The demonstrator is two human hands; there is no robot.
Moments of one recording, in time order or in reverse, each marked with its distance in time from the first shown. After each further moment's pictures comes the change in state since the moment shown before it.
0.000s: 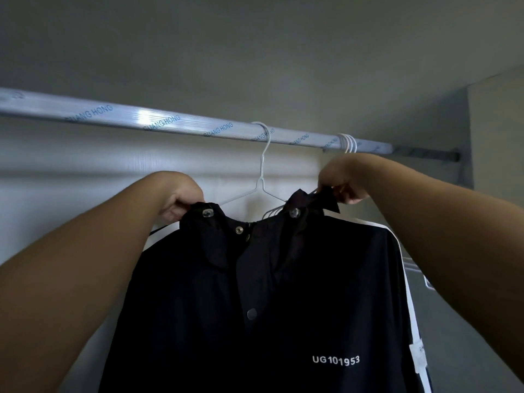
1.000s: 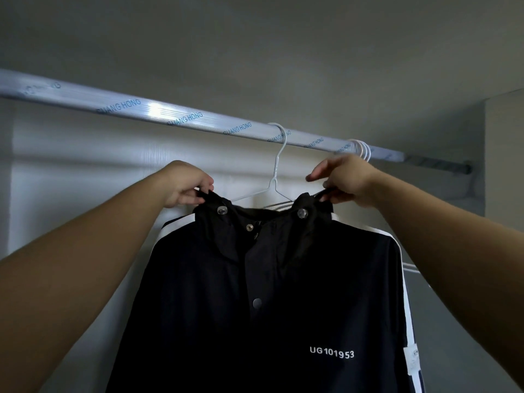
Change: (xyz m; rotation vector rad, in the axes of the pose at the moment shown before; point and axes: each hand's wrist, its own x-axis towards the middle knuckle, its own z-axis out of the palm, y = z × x) left_hand -0.012 -0.018 -0.004 -0.619 0.271 0.338; right_hand -0.009 0.006 0.013 0.497 0.085 -0.421
